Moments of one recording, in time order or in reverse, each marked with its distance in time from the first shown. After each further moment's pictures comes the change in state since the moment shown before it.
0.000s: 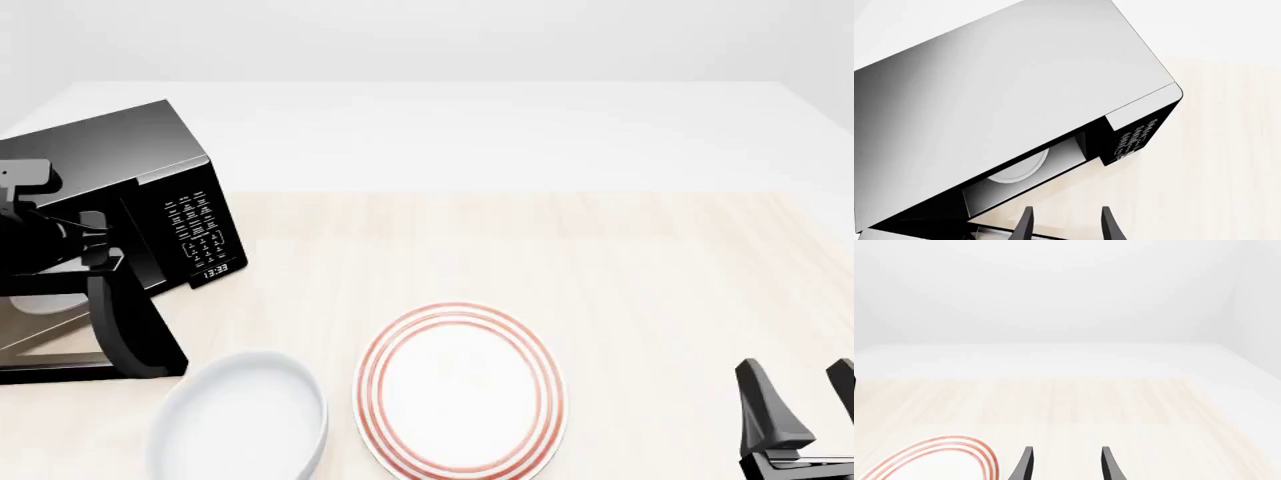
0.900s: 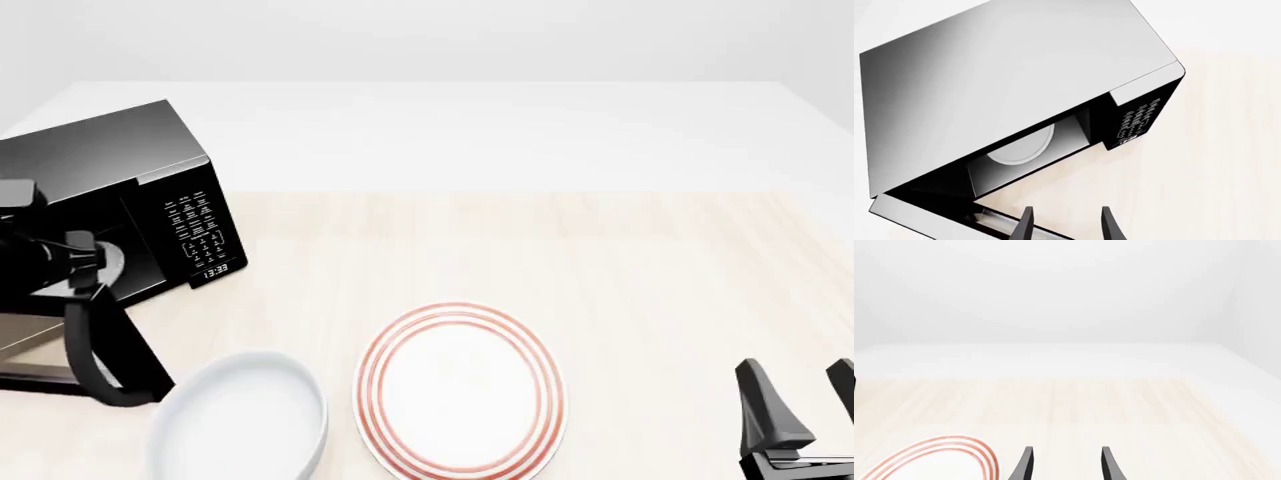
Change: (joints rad) left arm 0.014 -0.111 0.094 0.018 -0.018; right arm 0.000 0.000 0.000 0.000 0.000
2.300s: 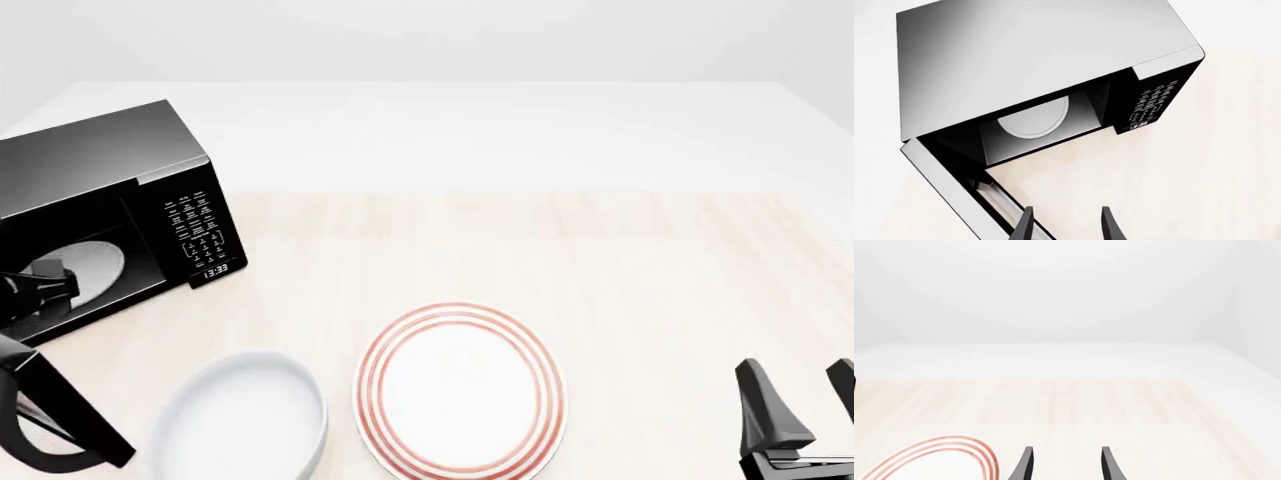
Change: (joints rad) left arm 0.052 -0.175 0.113 0.053 -0.072; right arm 0.000 0.000 0.000 0.000 0.000
